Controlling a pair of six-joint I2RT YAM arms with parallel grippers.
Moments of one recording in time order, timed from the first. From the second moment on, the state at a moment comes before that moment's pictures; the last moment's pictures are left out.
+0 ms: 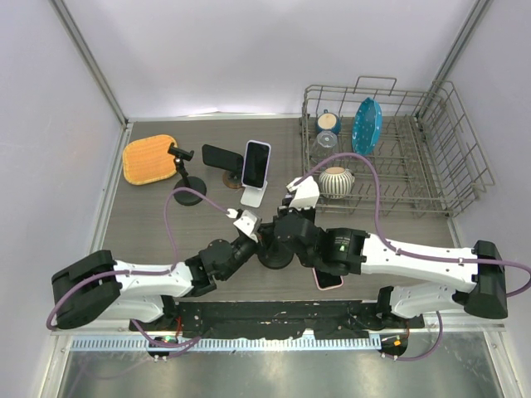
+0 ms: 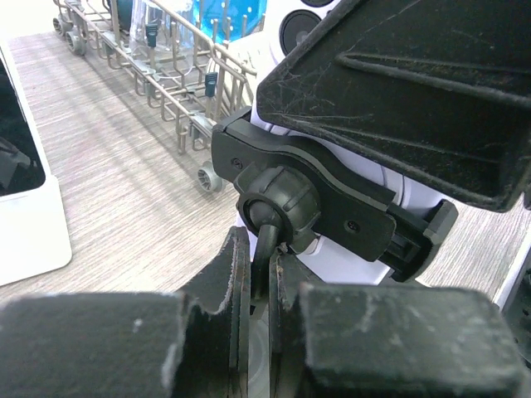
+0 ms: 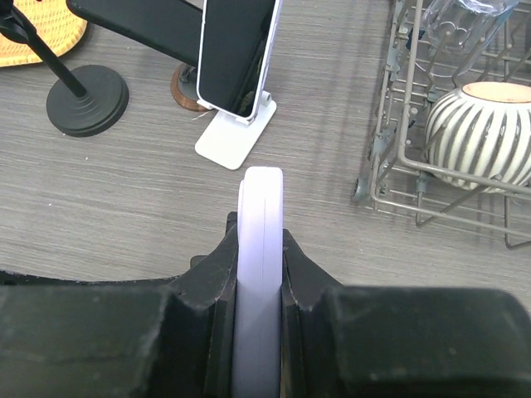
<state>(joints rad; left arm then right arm) -1.12 1.22 0.34 0.89 -0.35 -0.18 1.26 1.22 1.01 -0.35 0.95 0.57</state>
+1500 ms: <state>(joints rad) -1.27 1.19 0.28 1.01 -0.76 -0.27 1.24 1.31 1.07 -0.85 1.26 0.95</state>
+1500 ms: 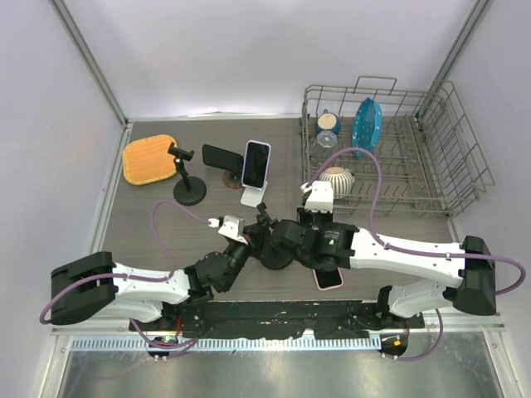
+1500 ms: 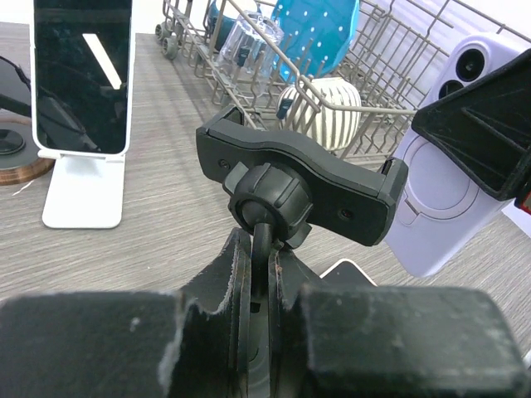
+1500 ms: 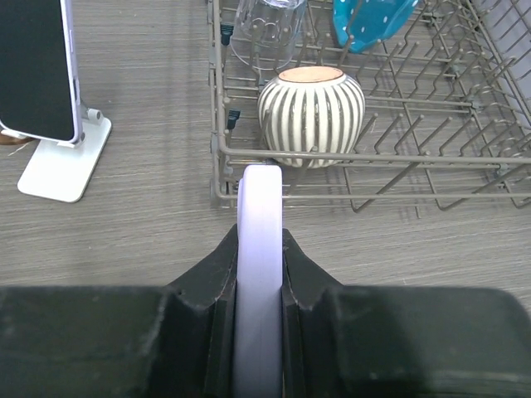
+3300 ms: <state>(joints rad) -0.58 1.18 0.45 0.64 -0.75 -0.10 1.24 0.82 0.72 -0.29 1.10 0.53</state>
